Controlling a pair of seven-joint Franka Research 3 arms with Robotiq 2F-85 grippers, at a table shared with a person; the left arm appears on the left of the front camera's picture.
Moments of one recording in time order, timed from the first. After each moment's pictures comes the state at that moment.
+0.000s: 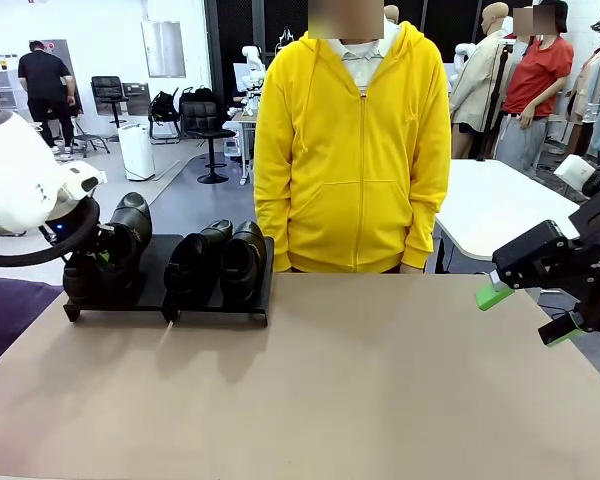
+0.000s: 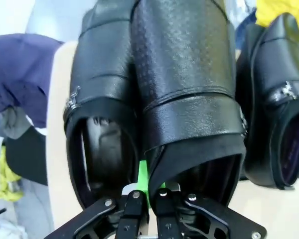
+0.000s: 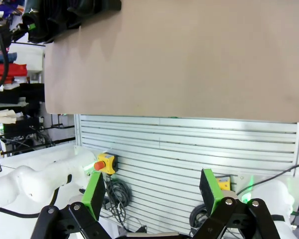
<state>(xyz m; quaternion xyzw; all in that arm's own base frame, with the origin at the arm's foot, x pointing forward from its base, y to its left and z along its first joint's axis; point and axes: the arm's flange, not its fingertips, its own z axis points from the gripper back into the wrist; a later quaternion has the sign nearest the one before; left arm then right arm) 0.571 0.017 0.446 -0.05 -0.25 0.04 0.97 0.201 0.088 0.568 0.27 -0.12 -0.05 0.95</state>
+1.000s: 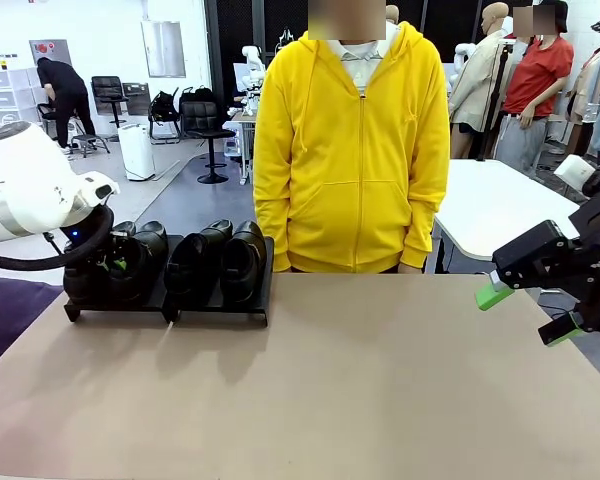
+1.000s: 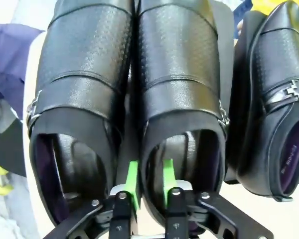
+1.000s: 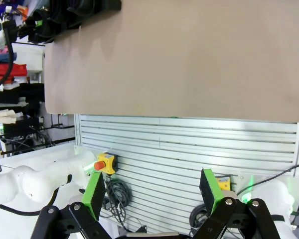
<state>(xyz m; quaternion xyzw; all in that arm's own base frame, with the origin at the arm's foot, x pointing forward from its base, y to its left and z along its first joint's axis) 0.588 0.002 0.427 -0.07 -0.21 0.04 0.97 0.201 0.088 0.568 0.27 -0.12 -0.05 0.95</state>
